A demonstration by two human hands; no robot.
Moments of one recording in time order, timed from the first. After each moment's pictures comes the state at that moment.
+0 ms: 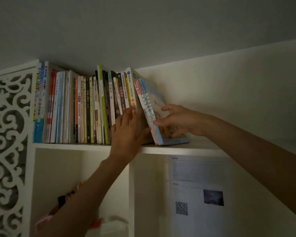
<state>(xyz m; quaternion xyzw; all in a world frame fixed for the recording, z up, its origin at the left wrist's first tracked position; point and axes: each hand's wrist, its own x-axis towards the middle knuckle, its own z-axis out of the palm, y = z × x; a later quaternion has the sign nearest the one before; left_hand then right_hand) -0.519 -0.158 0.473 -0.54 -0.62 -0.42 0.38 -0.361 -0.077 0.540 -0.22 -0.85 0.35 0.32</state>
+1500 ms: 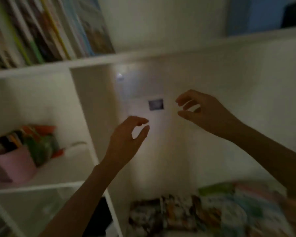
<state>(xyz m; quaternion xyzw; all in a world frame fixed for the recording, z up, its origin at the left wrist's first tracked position) -0.406 -0.189 0.281 -0.72 -0.52 -0.46 0.05 -0.186 -0.147 0.330 -0.35 -0.82 0.14 0.43</state>
